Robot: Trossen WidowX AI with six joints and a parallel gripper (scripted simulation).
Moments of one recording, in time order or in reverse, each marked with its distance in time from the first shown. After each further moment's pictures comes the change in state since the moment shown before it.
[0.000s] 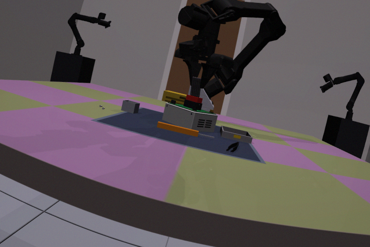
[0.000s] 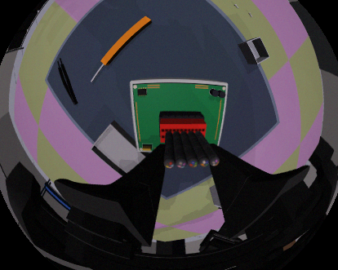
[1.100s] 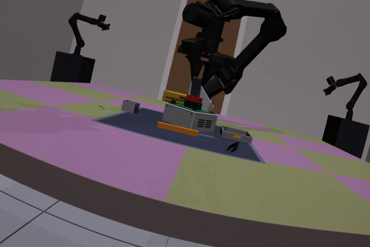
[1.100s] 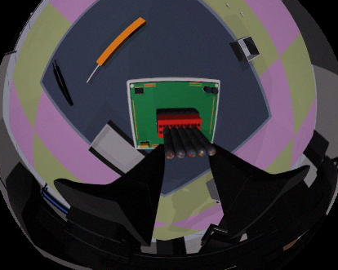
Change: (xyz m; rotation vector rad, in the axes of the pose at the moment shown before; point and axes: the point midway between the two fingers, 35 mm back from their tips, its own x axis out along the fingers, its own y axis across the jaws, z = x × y) arm -0.009 0.003 -0.001 0.010 0.005 -0.073
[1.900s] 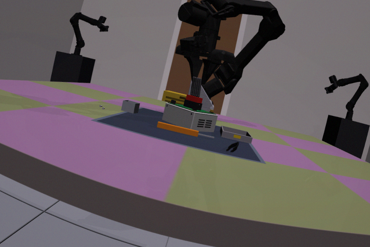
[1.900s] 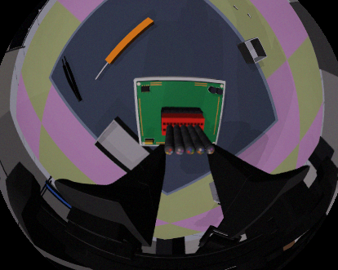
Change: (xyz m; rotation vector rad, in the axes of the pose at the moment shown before) arm -0.002 -0.003 0.000 -0.013 0.005 0.083
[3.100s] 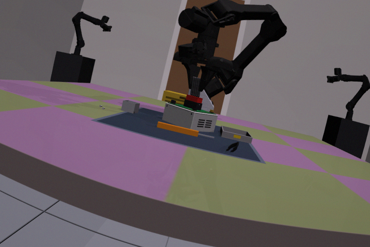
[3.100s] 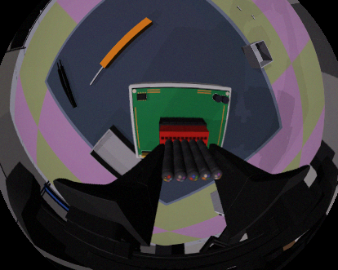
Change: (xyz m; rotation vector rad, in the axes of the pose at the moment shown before) arm 0.023 -0.002 0.003 0.001 -0.033 0.002
